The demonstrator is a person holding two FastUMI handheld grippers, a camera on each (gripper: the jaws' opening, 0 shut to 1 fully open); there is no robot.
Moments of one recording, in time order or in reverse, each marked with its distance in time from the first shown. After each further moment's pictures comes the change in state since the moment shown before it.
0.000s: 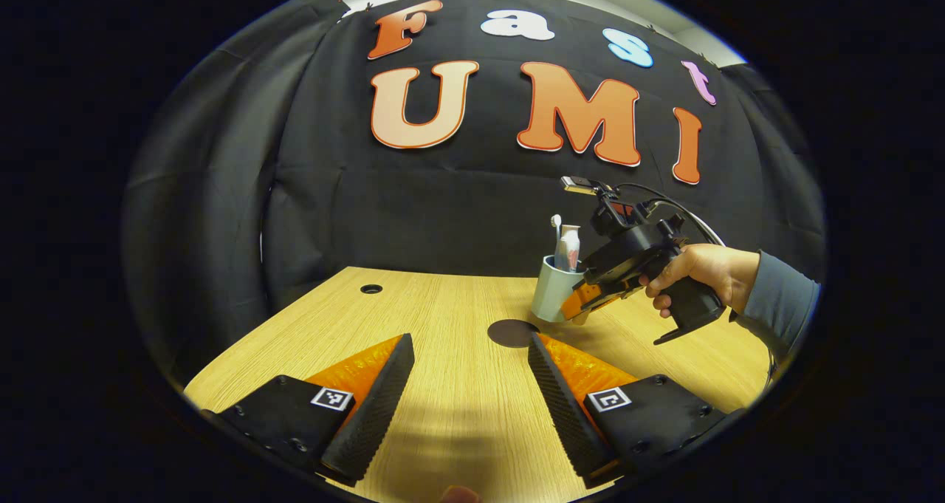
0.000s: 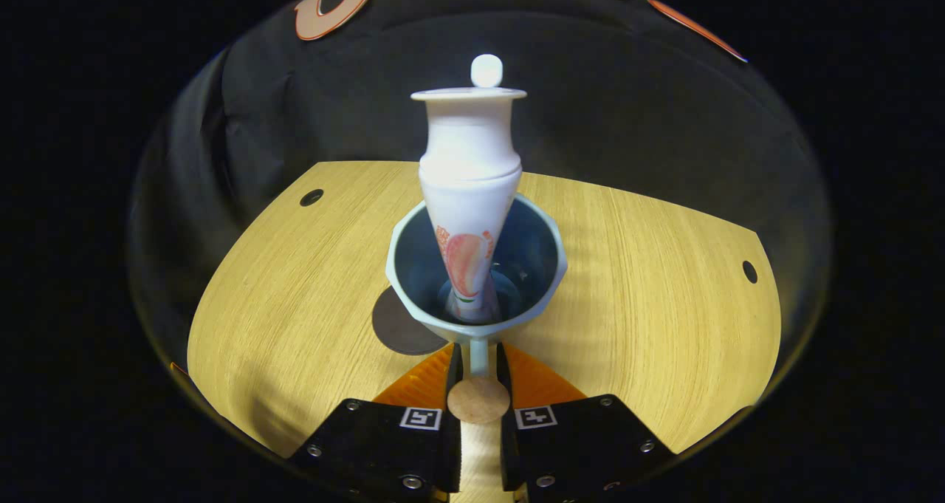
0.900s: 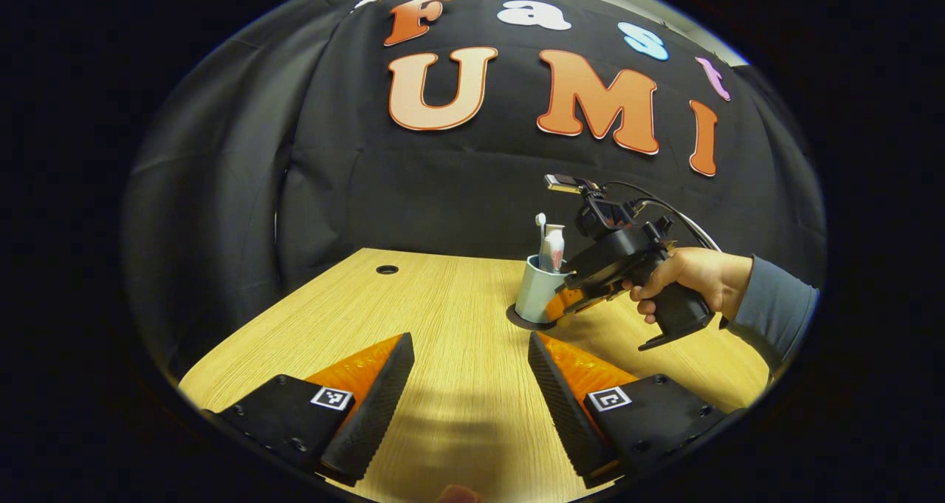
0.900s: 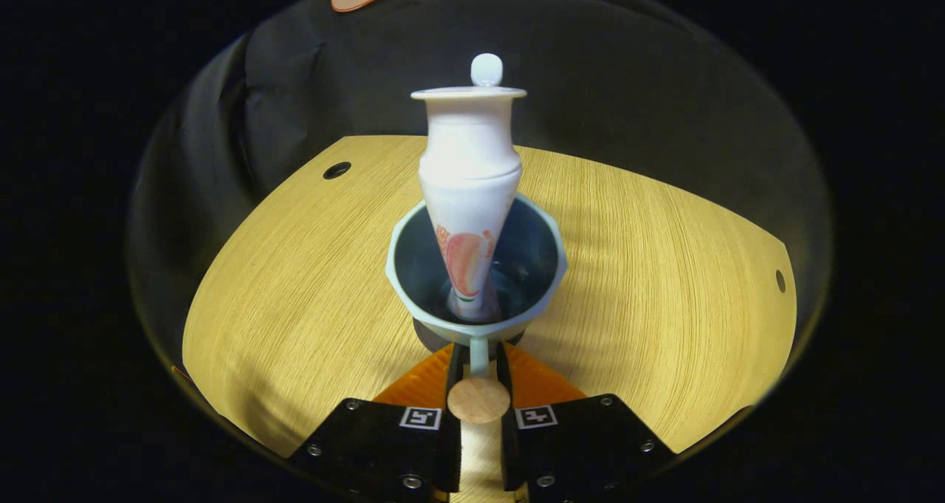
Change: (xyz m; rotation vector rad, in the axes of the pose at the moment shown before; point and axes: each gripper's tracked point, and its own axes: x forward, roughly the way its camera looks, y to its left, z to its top) left arm 0.009 0.019 -0.028 -0.027 0.050 0.048; right arm 0.001 -0.001 -0.003 -0.066 0.041 0.033
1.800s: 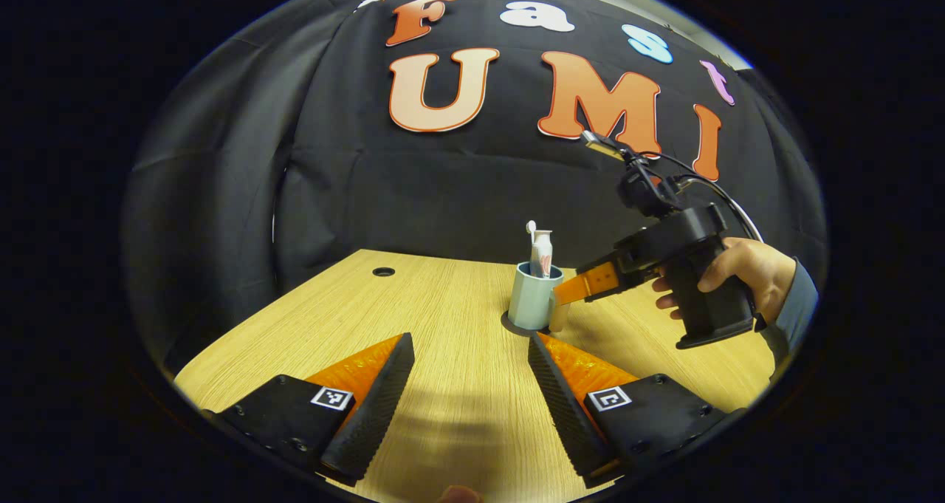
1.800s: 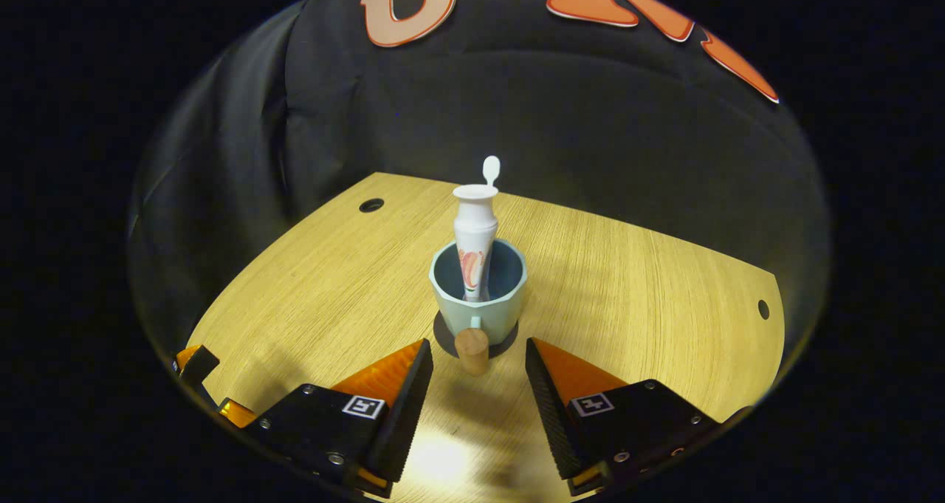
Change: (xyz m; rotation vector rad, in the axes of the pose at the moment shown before) left arm 0.007 -0.012 0.014 -0.011 -0.031 0.004; right arm -0.035 -0.025 0.021 -0.031 -0.225 0.039
